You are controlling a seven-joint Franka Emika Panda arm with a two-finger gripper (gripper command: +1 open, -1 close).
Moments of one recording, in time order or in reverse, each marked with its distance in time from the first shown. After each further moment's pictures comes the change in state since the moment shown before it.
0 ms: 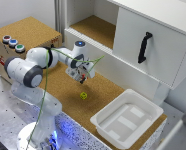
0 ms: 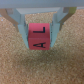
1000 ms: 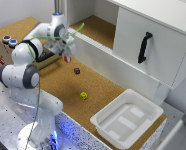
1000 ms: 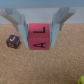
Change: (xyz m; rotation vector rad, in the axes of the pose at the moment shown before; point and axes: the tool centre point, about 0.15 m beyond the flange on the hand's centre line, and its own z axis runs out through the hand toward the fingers) arm -0.058 -0.048 -0.134 -0.089 -0.044 -0.020
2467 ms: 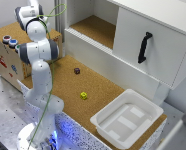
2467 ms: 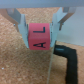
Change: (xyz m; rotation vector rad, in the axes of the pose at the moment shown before) arm 0.021 -0.355 -0.103 -0.036 0.013 -0.223
